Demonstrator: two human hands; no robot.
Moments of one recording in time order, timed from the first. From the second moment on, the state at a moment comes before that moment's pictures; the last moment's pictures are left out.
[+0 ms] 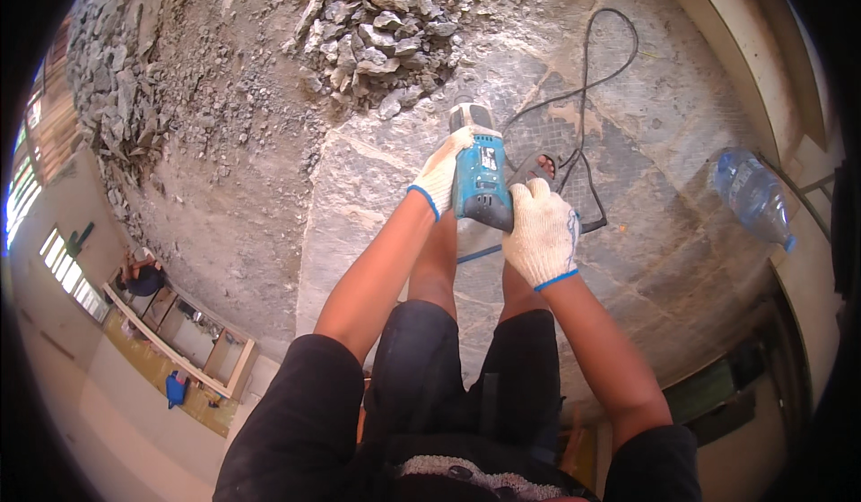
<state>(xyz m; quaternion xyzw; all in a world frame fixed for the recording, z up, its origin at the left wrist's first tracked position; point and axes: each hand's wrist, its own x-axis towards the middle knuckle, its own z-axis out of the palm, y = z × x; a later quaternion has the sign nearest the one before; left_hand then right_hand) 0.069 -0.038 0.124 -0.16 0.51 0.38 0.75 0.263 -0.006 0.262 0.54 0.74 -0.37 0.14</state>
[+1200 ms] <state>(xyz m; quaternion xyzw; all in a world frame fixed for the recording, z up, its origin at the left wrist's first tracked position) 0.138 0.054 0.070 -0.18 0.51 0.43 0.72 0.319 0.142 0.198 0.38 0.85 -0.28 0.23</state>
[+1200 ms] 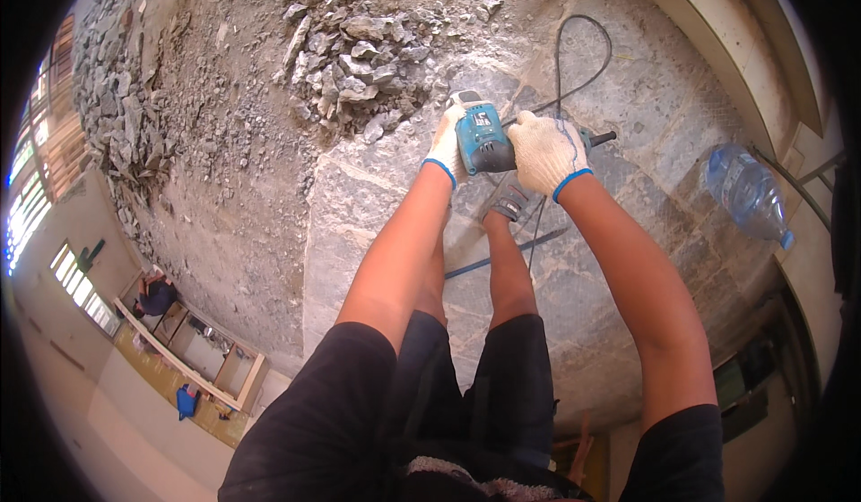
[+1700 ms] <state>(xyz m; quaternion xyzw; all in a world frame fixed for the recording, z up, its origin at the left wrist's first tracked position) 0.173 0.036 0.032 -0.20 0.53 0.44 0.69 0.364 0.130 0.160 0.37 0.84 -0.32 0.23</state>
